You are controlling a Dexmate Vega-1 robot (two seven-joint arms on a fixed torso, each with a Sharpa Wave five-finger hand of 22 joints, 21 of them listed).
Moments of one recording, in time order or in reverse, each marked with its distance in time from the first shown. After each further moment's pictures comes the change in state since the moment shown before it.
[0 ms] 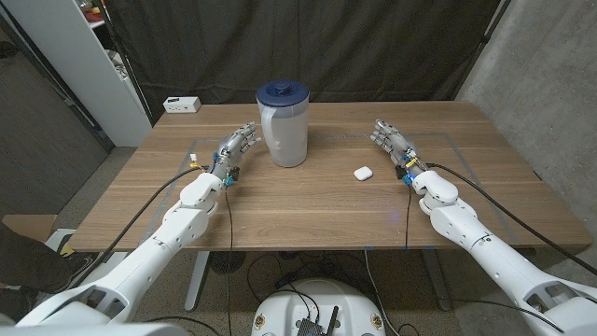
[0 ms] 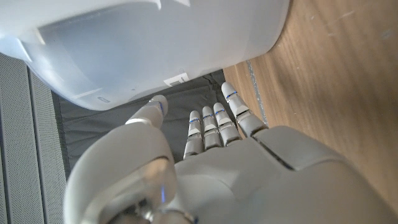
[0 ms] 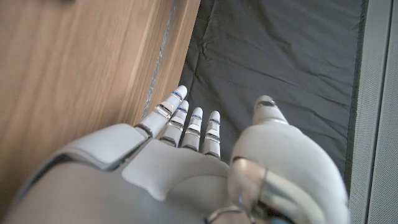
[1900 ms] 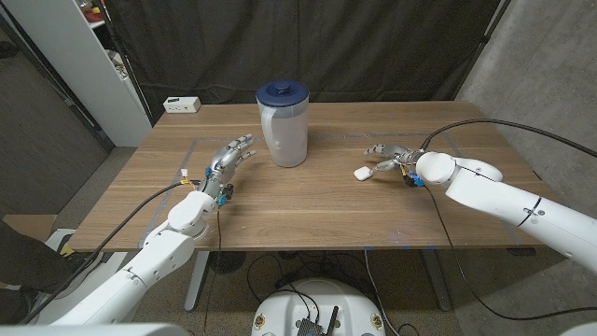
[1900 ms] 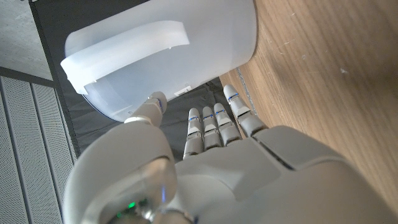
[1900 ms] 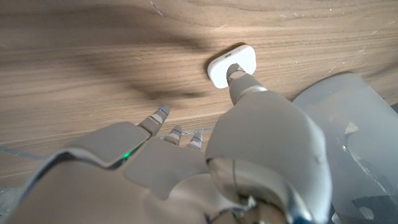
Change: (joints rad) left arm 0.205 0.118 -0.050 -0.253 0.090 0.024 0.136; left_hand 0.009 -0.012 -0.020 -0.036 0.004 0.043 -0.033 0.008 0.009 -0.002 -0.016 0.004 0.019 -0.013 0.005 0.000 0.000 -0.038 0.019 -0.043 0.004; right arm 0.143 -0.477 -0.300 -0.697 -0.591 -0.985 0.044; right_hand 0.446 -0.033 0.126 -0.075 0.027 -0.046 -0.106 0.043 0.028 -0.411 -0.108 0.014 0.032 -0.422 0.007 -0.008 0.006 -0.446 0.121 -0.007 0.000
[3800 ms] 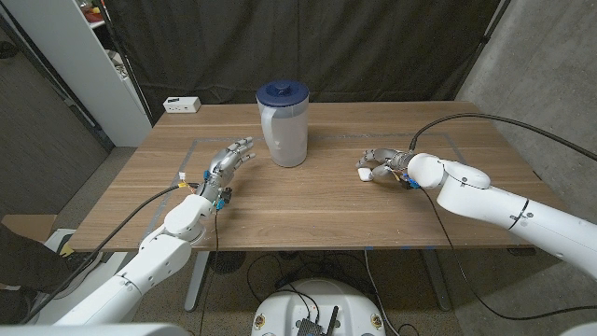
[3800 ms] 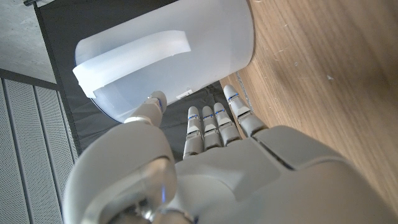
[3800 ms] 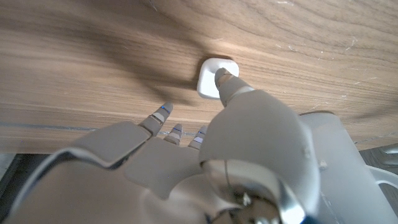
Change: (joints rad) left arm 0.041 0.015 -0.015 -0.032 -0.003 -0.007 -0.005; left_hand 0.000 0.000 0.000 -0.008 0.000 0.024 -0.003 0.000 0.005 0.009 -0.009 0.011 0.014 0.004 -0.004 0.004 0.000 0.000 0.000 -0.023 0.000; right arm 0.037 0.018 -0.085 0.014 -0.260 0.066 0.127; right_hand 0.082 0.055 0.039 0.005 0.004 0.169 -0.003 0.007 -0.012 0.100 -0.046 0.022 0.009 0.007 0.000 0.025 0.008 0.041 -0.048 0.010 0.000
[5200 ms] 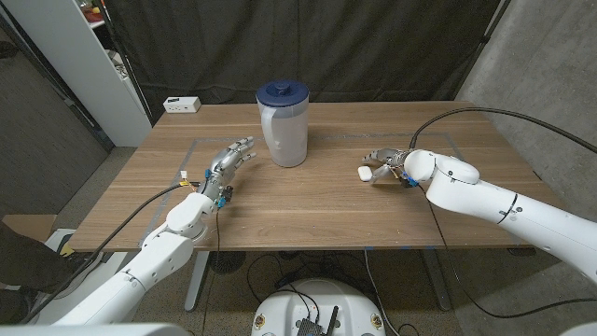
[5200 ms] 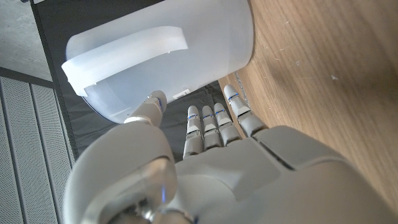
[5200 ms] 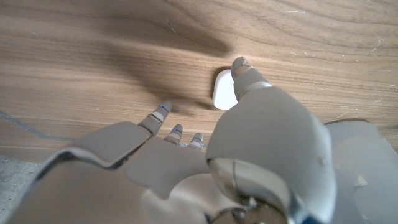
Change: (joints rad) left arm -0.037 -0.011 0.011 0.034 -0.011 0.010 -0.019; left_hand 0.000 0.000 0.001 -0.010 0.000 0.004 -0.004 0.000 0.000 0.002 -0.002 0.000 0.009 0.005 -0.005 0.000 0.000 0.004 0.004 -0.008 0.000; right arm 0.066 0.046 -0.055 -0.034 -0.026 -0.254 0.083; right_hand -0.074 -0.113 -0.074 0.029 -0.024 -0.249 0.006 -0.066 -0.012 -0.114 0.093 -0.022 0.000 -0.004 -0.004 -0.013 0.004 0.001 0.078 0.000 0.000
